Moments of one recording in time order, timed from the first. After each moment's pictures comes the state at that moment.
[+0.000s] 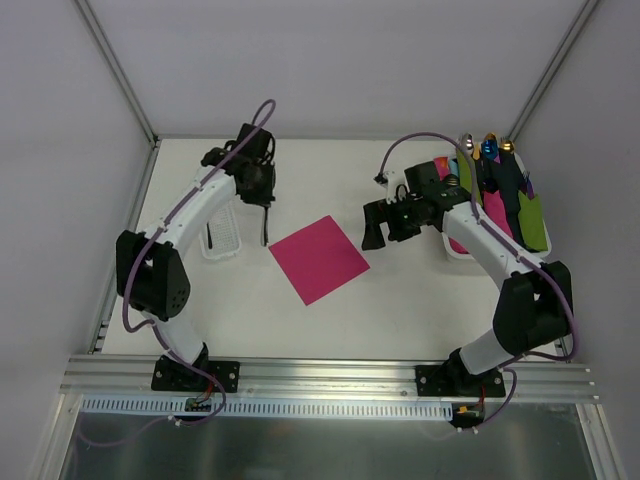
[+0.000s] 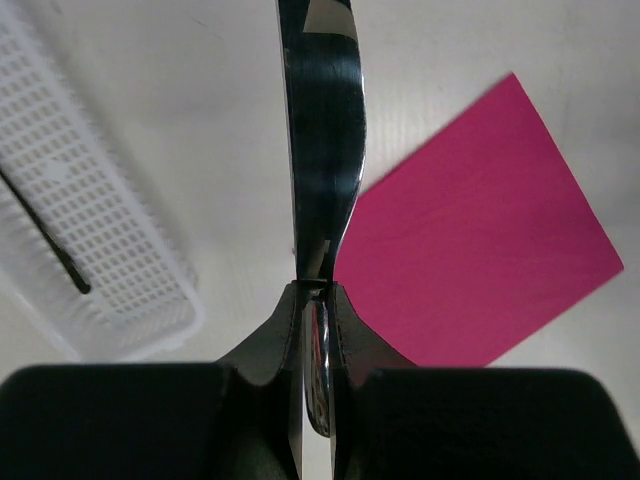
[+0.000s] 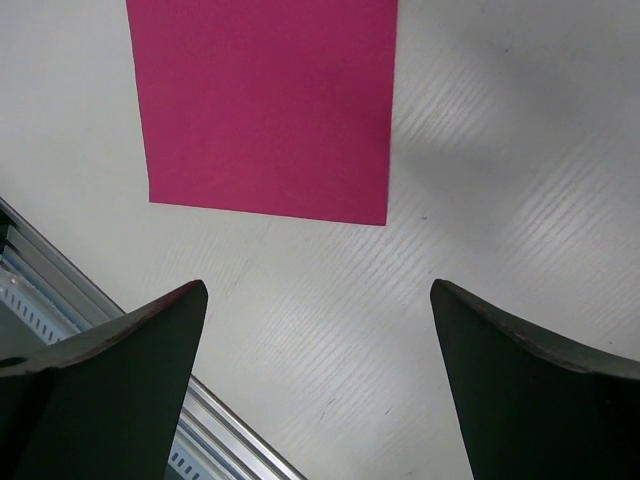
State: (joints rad) left arm -0.33 1.73 1.60 -0.86 -0.05 -0.27; right arm 0.39 1.54 1.21 -0.71 -0.43 -0.01
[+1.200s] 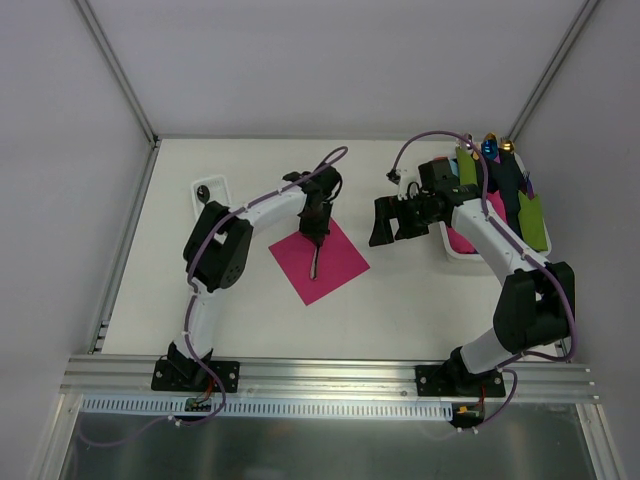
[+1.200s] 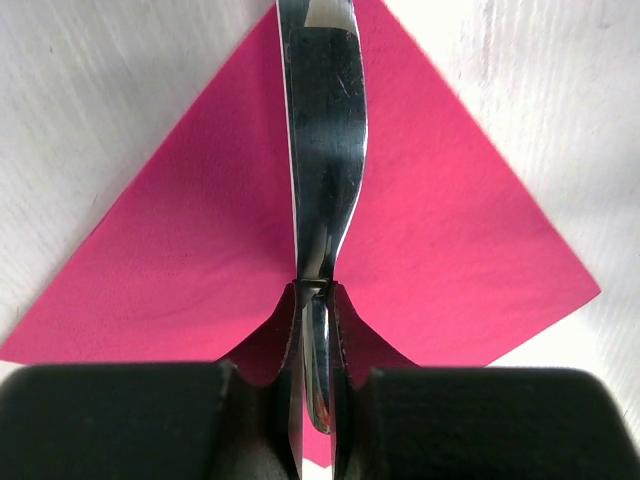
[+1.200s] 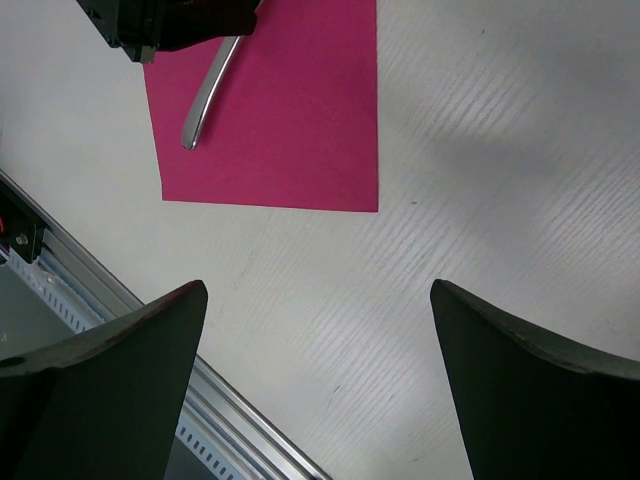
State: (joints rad) left arm -0.64 2.15 1.70 -0.81 0.03 -0.46; right arm 0.29 1.54 1.22 -0.75 -0.51 -0.01
